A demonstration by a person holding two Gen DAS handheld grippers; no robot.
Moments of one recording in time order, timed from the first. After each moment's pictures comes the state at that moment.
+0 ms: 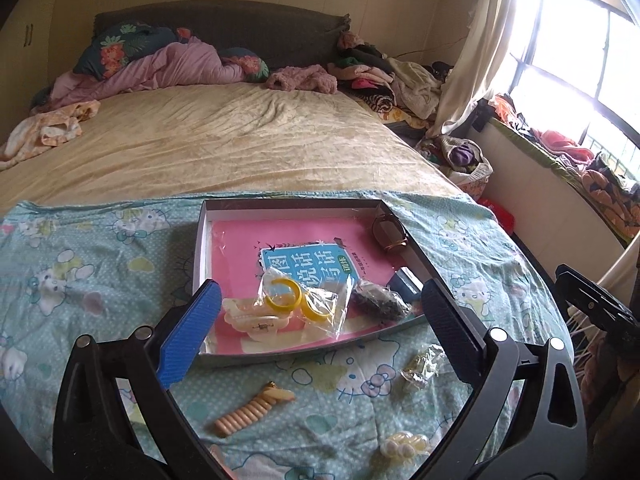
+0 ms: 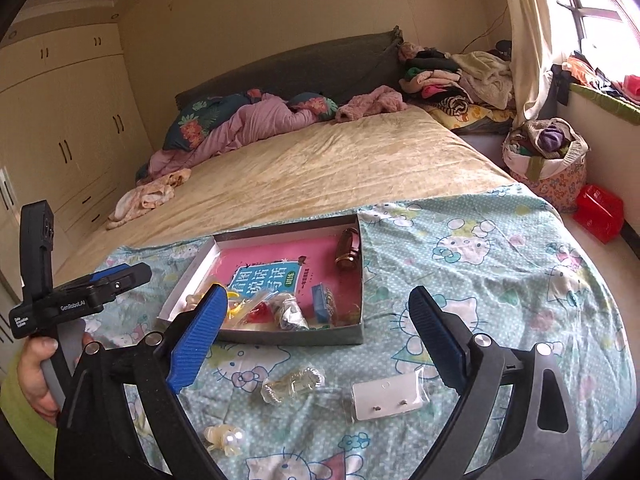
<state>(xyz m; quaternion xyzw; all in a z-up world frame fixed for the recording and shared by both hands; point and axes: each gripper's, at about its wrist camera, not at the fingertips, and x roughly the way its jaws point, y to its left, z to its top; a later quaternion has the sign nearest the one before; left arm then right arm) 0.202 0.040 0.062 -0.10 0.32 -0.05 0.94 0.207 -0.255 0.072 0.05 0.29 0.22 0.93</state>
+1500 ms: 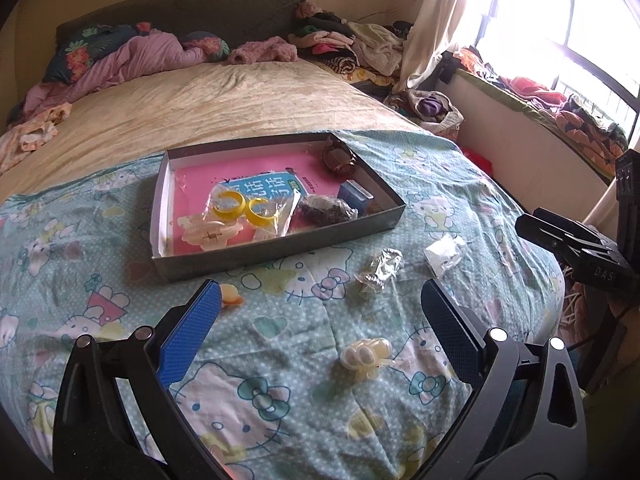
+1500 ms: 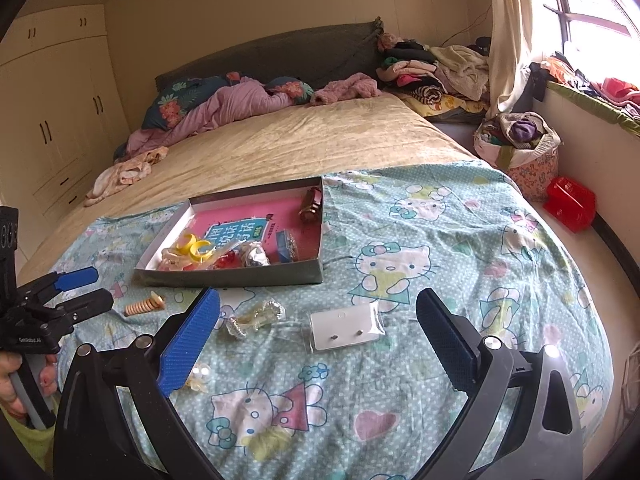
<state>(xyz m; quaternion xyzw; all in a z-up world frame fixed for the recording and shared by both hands) 0.138 -0.013 0.024 -0.04 0.37 -0.11 0.92 0.160 -0.280 0.044 0.02 0.32 0.17 0.93</state>
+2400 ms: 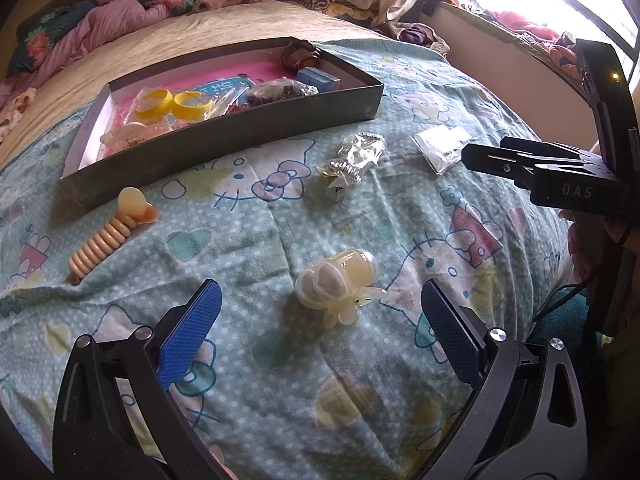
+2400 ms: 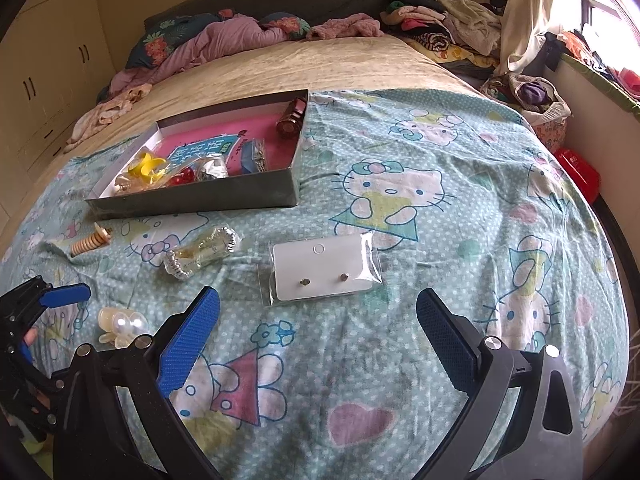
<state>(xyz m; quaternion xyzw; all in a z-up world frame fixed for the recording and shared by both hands) 0.142 -0.055 -0.063 0.00 0.46 -0.14 0.88 0.201 -0.272 -0.035 -0.03 0.42 0.16 0.89</state>
